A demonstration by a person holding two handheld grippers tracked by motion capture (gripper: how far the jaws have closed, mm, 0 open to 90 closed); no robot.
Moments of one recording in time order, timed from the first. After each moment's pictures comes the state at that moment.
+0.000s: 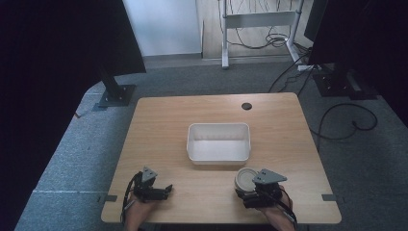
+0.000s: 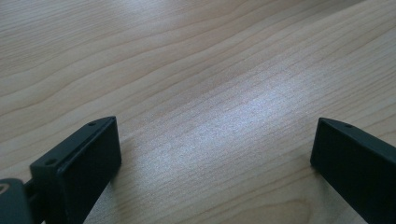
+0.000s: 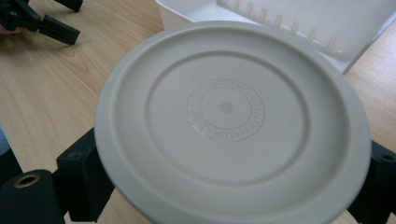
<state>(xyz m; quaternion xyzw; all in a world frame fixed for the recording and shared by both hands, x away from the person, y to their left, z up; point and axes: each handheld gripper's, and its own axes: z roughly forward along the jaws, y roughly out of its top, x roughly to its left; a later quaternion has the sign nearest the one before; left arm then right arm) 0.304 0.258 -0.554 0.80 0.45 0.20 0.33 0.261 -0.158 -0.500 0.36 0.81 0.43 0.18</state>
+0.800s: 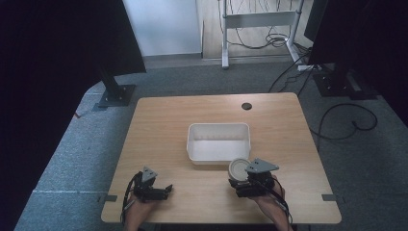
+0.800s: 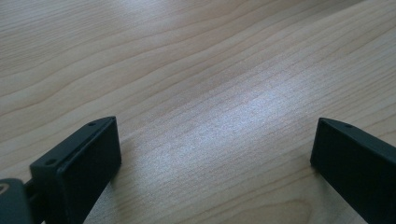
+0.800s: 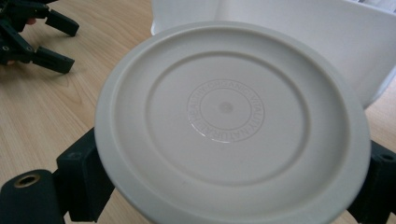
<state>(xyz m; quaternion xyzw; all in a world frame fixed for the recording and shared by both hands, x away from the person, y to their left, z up) 0.304 0.258 -0.554 0.81 0.45 0.20 0.33 0.287 -0.139 -0.484 0.35 0.80 0.44 0.18</state>
